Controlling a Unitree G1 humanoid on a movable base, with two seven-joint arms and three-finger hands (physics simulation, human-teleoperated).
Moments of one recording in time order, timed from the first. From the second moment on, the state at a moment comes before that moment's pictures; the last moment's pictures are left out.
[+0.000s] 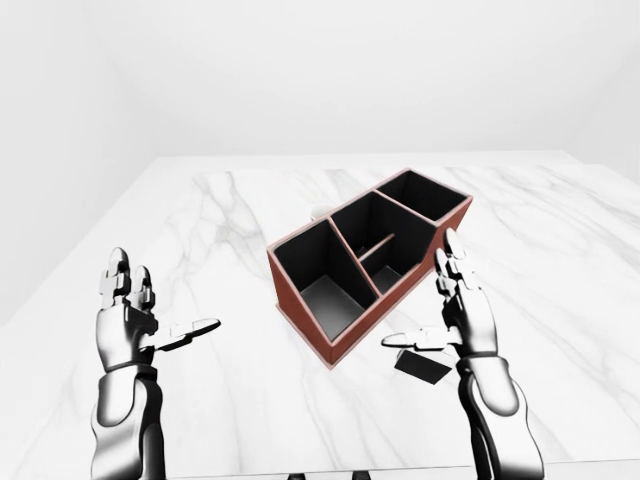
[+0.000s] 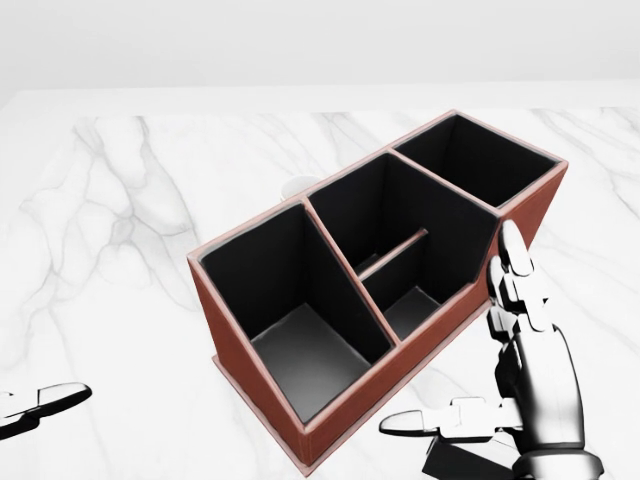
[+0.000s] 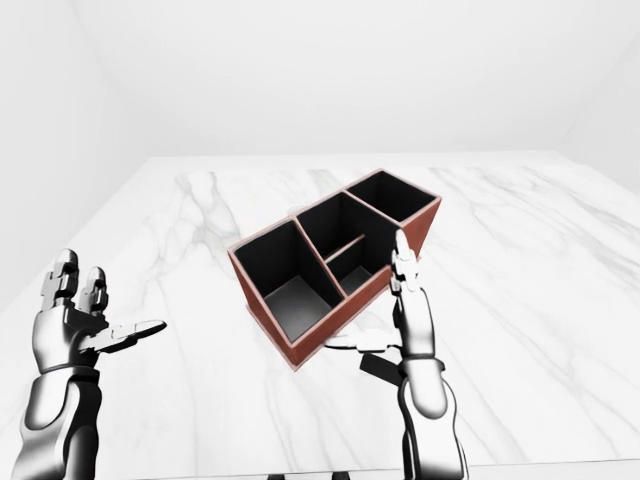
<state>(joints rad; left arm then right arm) 0.06 0.12 0.41 -0.16 -0.22 -0.02 -0.07 0.17 -0.01 -0.04 -0.43 -0.10 0.09 0.07</state>
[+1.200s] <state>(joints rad) 0.07 0.10 0.39 -0.20 -0.20 0.00 -0.08 0.32 0.03 -0.37 -0.73 -0.42 0.09 0.60</state>
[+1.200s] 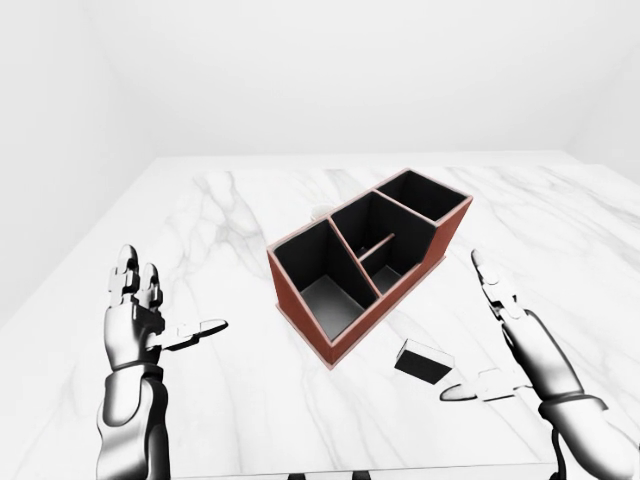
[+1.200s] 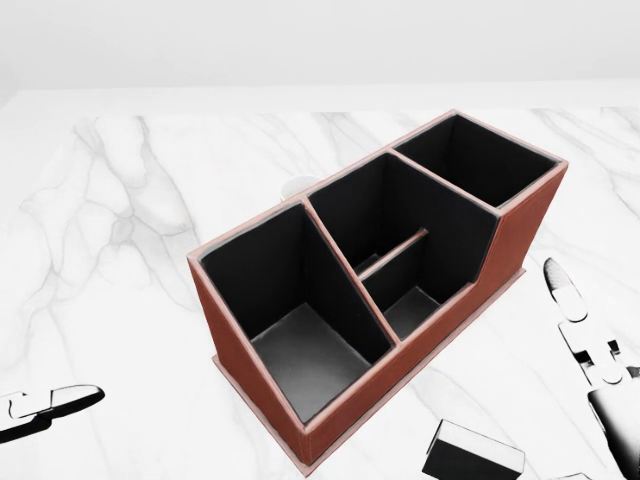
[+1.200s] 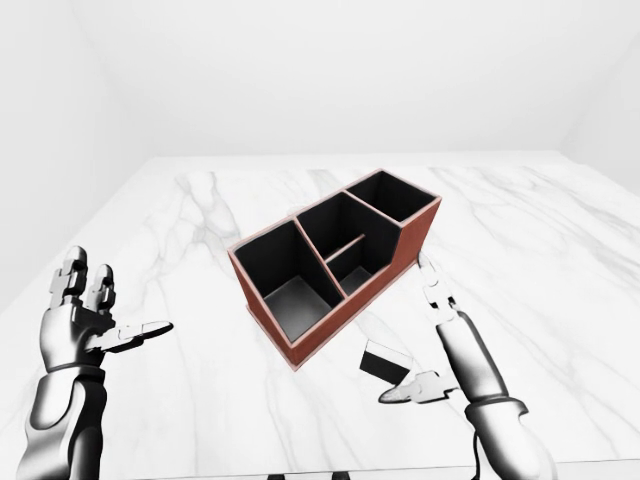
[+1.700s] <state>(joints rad) 0.07 0.10 0.39 -0.20 -0.20 0.00 -0.08 0.31 0.02 -0.36 -0.69 -0.51 0.09 0.69</state>
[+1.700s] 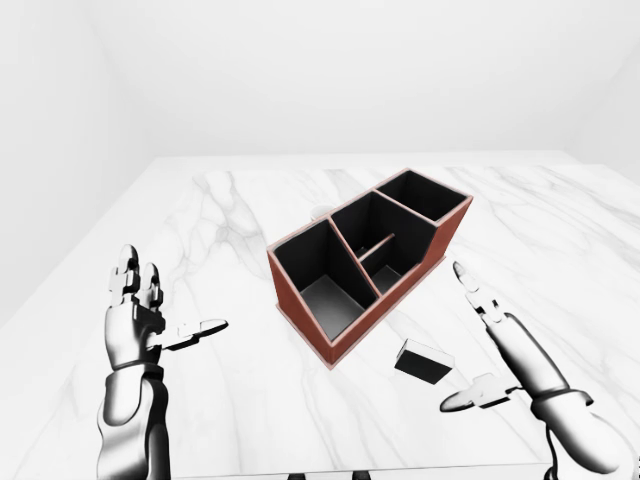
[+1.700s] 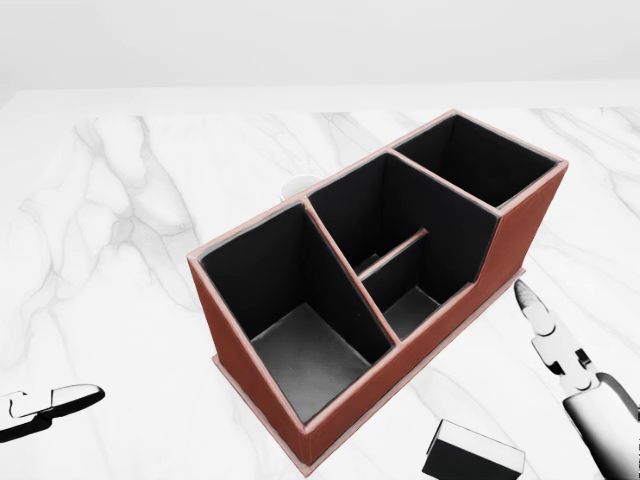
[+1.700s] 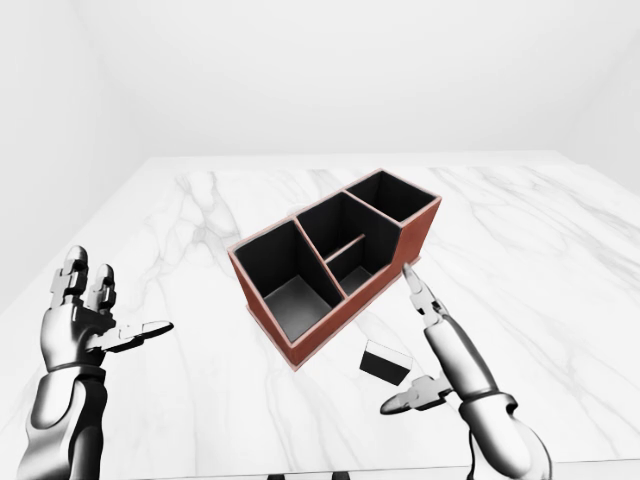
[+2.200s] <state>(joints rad) 0.06 0.11 0.37 -0.20 -0.20 0.01 -0.08 0.31 0.00 -0.43 -0.64 -0.53 0.09 0.70</state>
